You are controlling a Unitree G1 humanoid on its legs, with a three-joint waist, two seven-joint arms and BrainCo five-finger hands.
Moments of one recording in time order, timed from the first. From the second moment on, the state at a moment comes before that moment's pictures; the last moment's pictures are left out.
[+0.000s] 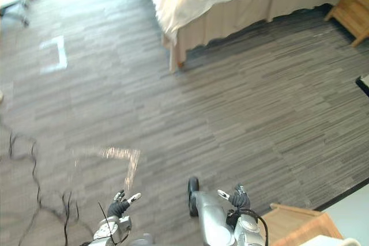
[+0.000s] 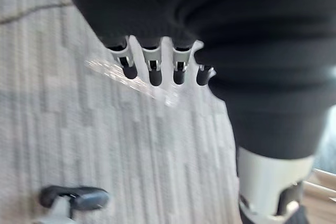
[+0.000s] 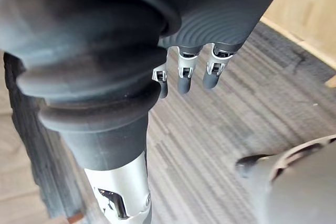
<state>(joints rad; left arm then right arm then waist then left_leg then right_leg) 0.14 0.02 0.04 0.71 -0.26 -0.15 0.13 0.04 -0.04 -0.08 0.80 0.21 -0.12 -0.09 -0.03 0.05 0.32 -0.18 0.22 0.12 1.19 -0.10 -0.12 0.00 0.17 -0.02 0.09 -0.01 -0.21</state>
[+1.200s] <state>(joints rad) 0.25 -0.01 0.01 0.55 -0.28 -0.14 0.10 0.19 -0.03 -0.02 0.50 0.17 -0.11 -0.07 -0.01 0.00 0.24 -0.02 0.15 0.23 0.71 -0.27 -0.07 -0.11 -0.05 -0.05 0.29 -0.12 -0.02</state>
